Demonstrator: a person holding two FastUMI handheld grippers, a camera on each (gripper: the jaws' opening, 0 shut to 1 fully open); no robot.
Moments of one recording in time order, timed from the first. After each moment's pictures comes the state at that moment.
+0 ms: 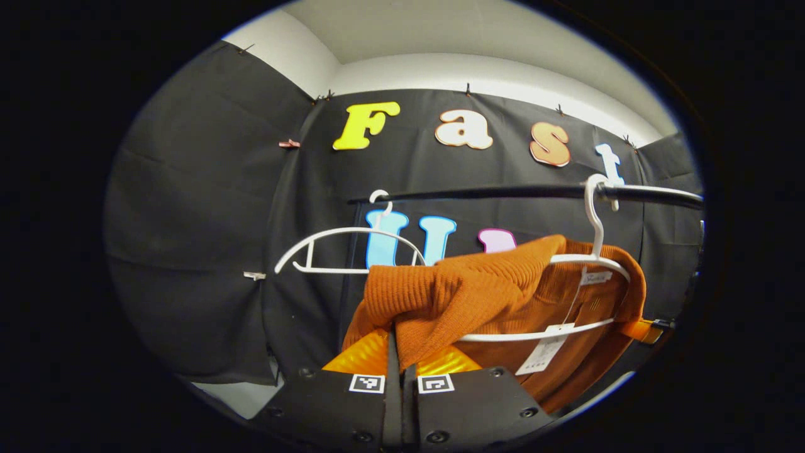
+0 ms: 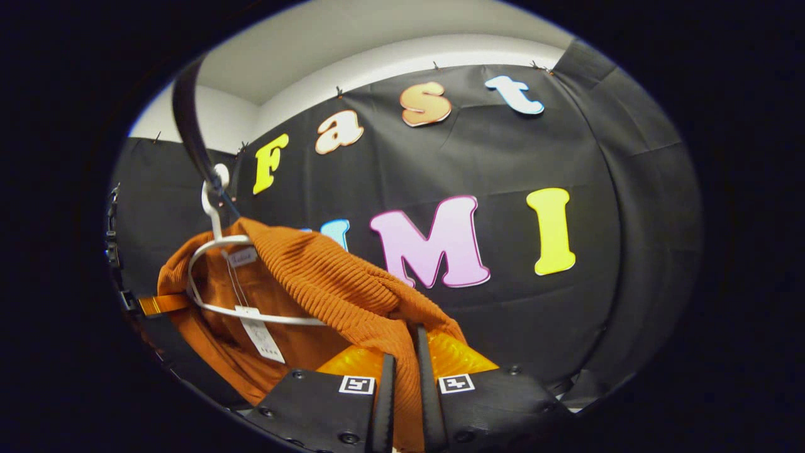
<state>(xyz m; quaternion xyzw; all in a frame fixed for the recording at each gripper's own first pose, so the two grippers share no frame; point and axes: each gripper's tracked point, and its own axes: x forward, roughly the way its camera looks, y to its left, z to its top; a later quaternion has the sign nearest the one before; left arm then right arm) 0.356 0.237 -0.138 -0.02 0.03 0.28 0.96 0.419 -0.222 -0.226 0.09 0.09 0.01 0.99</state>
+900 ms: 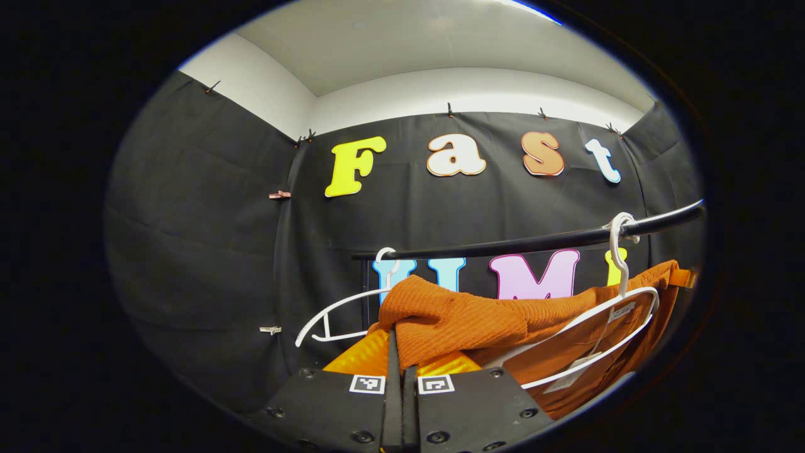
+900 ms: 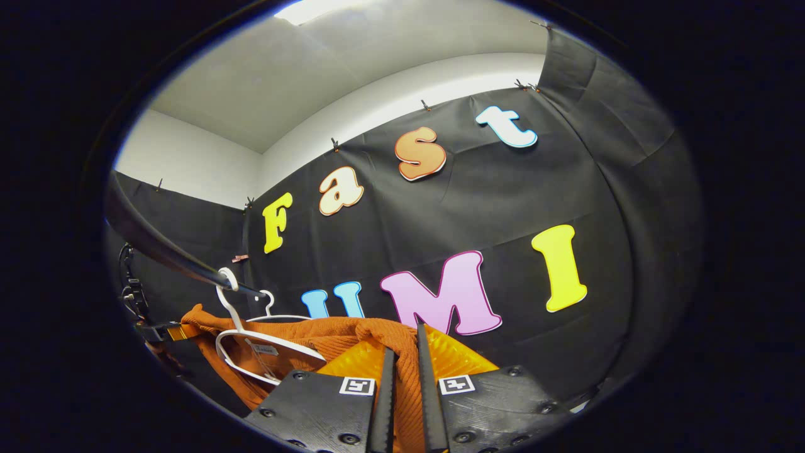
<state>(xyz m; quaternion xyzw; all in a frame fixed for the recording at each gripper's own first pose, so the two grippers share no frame) 0.380 0.273 -0.076 0.08 0.01 0.26 0.96 0.442 -0.236 -0.144 0.14 -0.01 0.04 0.99</state>
